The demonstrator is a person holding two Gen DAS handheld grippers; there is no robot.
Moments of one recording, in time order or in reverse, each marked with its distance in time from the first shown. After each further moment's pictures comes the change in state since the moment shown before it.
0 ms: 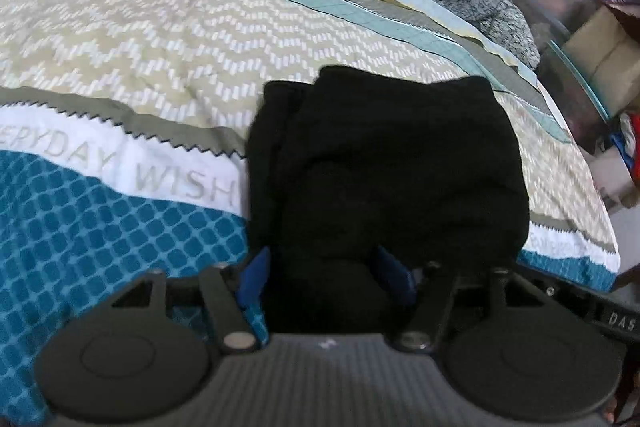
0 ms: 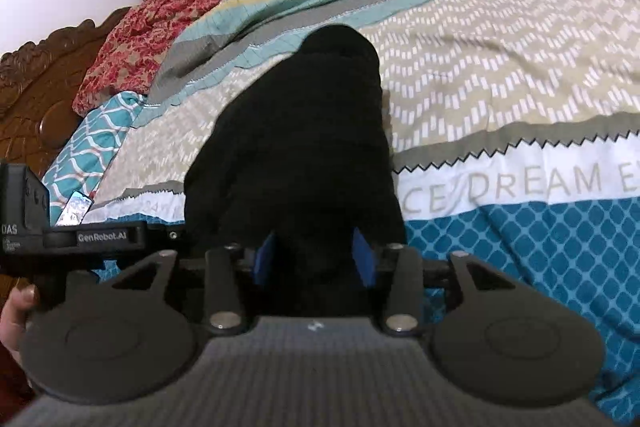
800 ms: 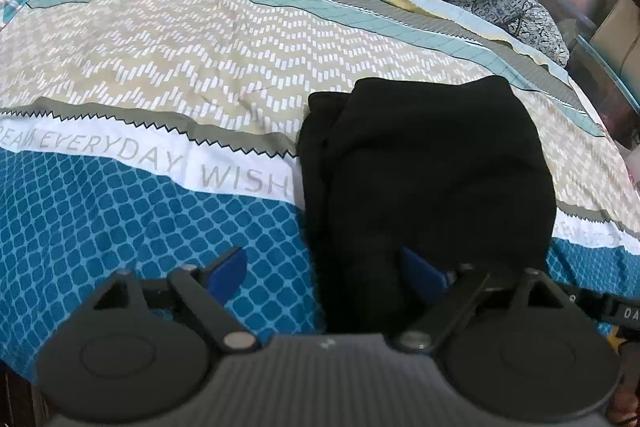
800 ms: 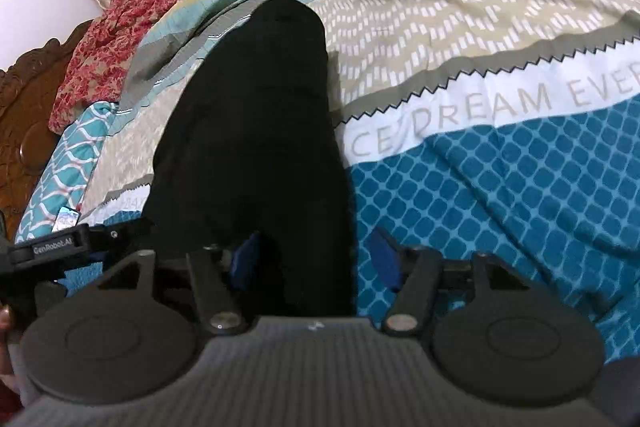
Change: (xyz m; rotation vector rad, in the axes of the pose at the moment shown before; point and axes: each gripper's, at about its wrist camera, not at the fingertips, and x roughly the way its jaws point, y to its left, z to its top) left arm -0.027 -0.007 -0.016 0.042 -0.046 0.155; right arm 0.007 -0.033 -0.018 0.140 0.055 -0.053
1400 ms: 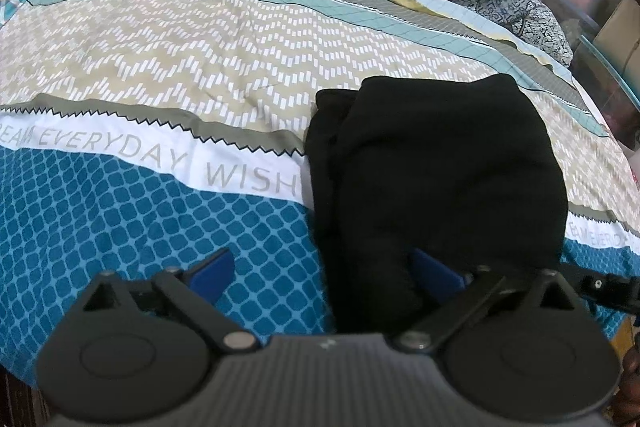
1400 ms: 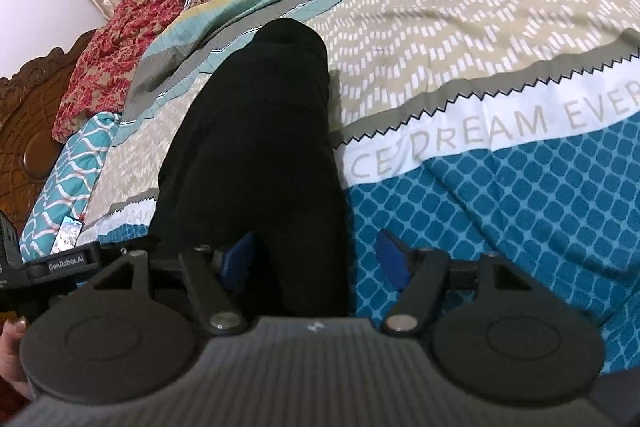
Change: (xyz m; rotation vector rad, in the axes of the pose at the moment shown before) left arm 0.007 0.008 0.000 0.000 0.002 -0.002; right arm -0.007 -0.001 0.007 0.004 -0.028 0.005
